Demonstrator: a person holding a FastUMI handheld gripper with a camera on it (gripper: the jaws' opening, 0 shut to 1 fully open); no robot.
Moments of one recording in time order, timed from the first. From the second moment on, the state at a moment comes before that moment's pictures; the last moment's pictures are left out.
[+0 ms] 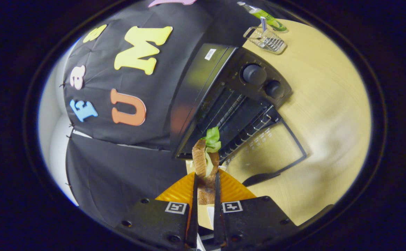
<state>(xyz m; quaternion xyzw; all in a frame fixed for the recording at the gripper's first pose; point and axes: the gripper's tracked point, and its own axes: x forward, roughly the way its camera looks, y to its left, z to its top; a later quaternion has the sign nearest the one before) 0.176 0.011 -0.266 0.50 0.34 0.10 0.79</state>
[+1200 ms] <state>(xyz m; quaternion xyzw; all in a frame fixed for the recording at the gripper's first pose) 0.272 0.046 -0.332 0.47 0.30 0.02 0.83</state>
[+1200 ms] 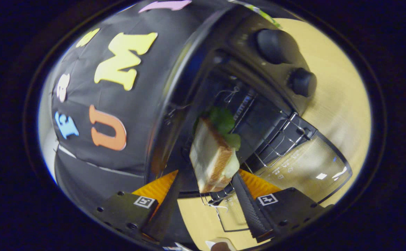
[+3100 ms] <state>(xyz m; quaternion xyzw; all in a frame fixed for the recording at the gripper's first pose) 0.130 0.023 -0.439 0.01 0.45 -0.02 0.89</state>
